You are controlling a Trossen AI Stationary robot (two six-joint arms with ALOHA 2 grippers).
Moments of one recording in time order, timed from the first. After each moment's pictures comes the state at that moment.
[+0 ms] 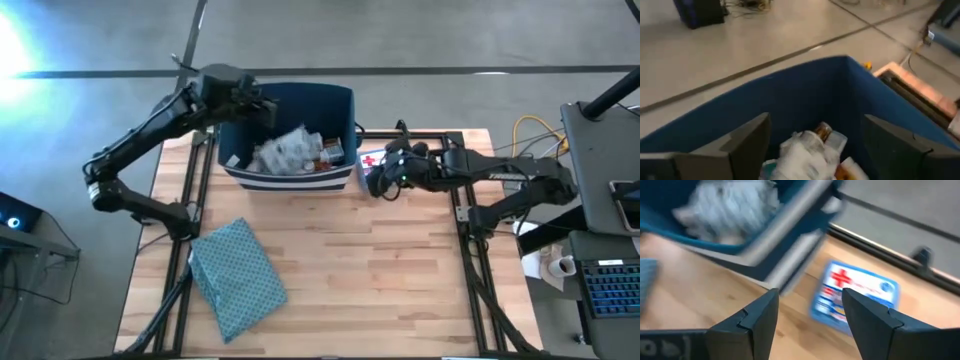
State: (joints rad) left arm 0.56 1.31 1.59 -0.74 -0.24 -0.29; right arm -0.05 1.32 1.32 -0.93 0.58 0.78
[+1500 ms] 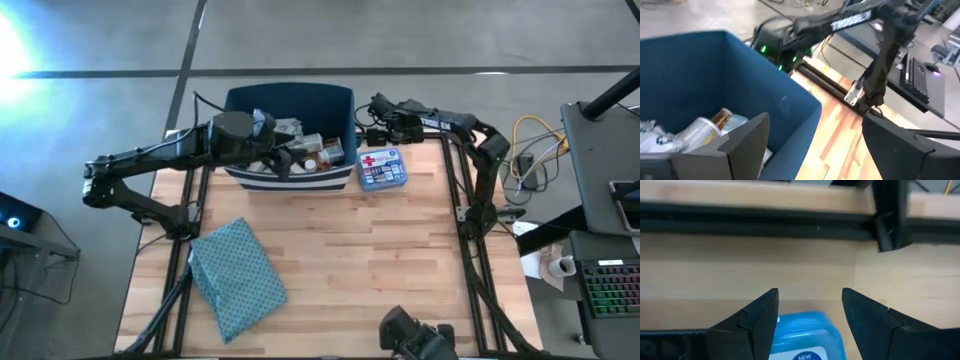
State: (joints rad) left arm 0.18 1.26 1.46 -0.57 -0.24 -0.47; right arm -0.83 1.95 1.37 -0.82 0.23 0.71
